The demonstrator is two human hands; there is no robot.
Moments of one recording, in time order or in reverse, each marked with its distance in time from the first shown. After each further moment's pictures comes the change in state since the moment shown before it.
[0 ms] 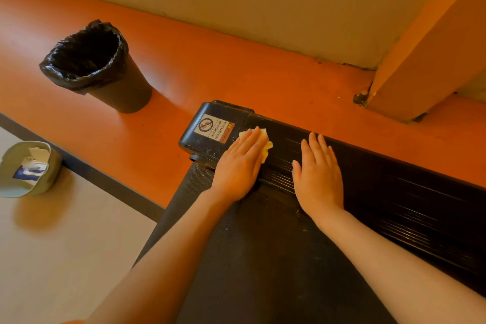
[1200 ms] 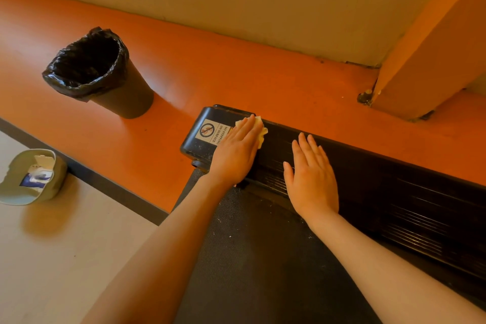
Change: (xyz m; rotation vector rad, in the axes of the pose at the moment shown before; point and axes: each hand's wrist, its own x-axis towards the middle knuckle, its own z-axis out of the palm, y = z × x) left_hand 0.035 -0.020 -0.011 0.020 -0.015 -0.039; right_hand 0.008 -0.014 0.012 0.035 0.026 -0.022
